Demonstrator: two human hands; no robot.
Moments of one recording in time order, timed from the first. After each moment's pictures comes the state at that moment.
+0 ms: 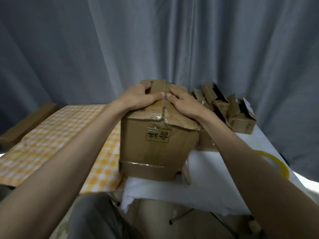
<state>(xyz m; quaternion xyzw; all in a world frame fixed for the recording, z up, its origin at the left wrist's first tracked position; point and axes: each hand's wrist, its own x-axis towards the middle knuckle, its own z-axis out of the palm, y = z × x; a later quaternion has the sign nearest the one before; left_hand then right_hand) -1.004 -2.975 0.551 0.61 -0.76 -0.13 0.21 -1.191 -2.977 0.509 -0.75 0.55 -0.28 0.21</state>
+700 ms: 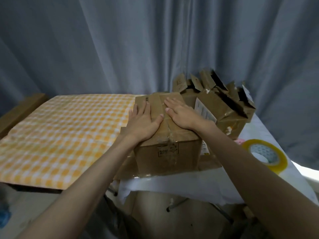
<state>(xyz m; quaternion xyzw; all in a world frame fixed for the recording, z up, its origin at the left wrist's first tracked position) -1.020 -2.968 0.420 0.64 -0.74 -0.10 0.15 -1.203 -3.004 0.419 -0.81 0.55 -0.16 0.13</state>
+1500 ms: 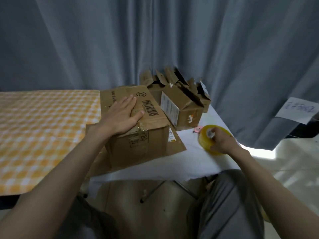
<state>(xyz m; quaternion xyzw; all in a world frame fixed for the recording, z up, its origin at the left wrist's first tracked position) -1.034 -2.949 0.422 0.53 -0.84 -0.07 0.09 -1.396 -2.850 0.357 -0.55 0.82 -0.04 0.15</state>
